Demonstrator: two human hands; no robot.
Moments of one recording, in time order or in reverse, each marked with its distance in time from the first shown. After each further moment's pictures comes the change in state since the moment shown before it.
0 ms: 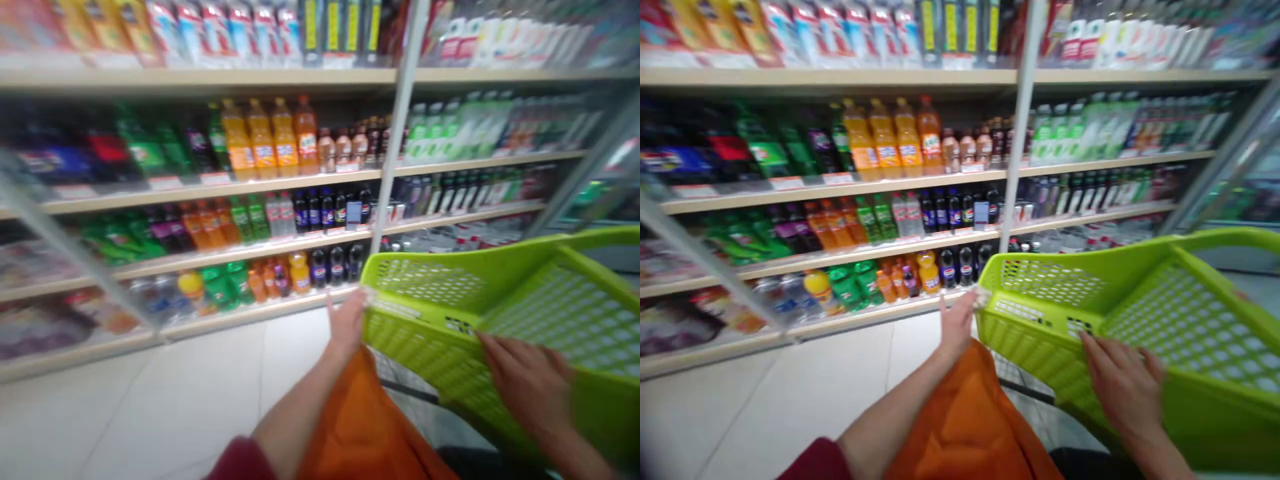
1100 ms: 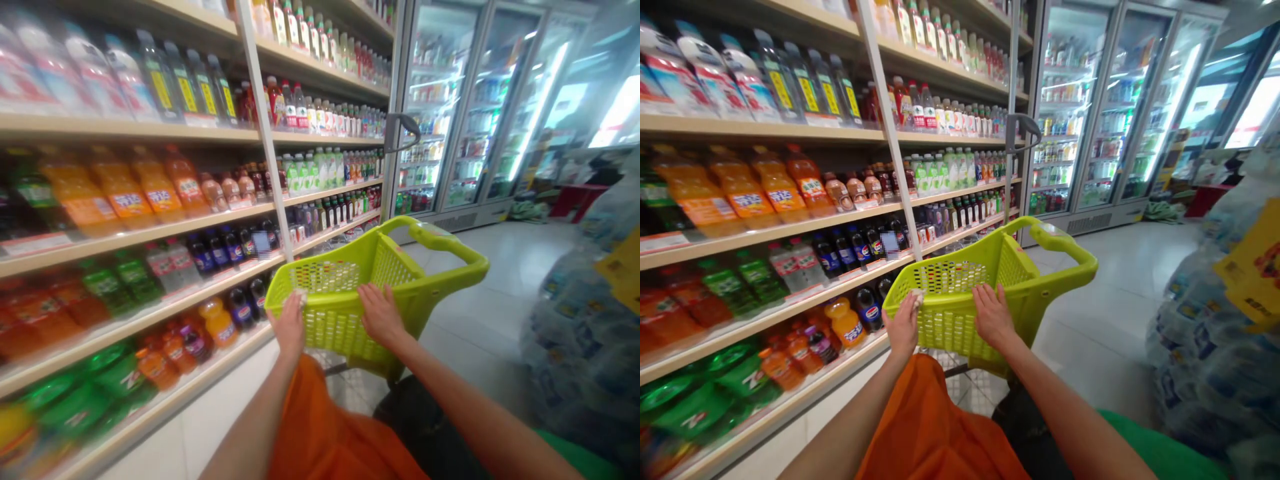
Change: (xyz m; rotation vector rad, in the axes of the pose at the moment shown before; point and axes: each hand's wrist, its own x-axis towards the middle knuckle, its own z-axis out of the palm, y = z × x) left_hand 0.027 0.063 0.033 0.145 -0.076 0.083; right_hand 0.019 -0.009 -0.016 -0.121 -0.362 0.123
